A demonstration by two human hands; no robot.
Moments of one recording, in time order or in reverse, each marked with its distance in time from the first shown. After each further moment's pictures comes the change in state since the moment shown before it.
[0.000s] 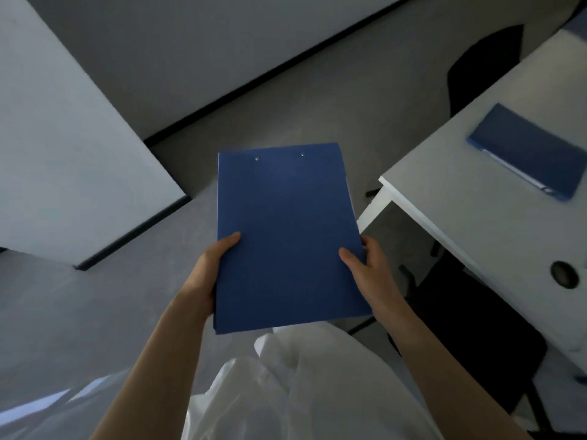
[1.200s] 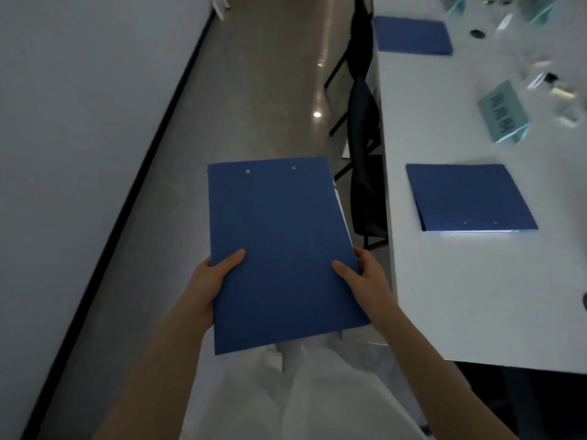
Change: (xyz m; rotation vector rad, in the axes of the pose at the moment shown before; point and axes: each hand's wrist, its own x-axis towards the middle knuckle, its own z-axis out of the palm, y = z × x) left_hand 0.437 0.425 0.331 0.629 -0.428 -0.015; right_hand 0.455 -0.213 -0.076 0.253 0.646 0.161
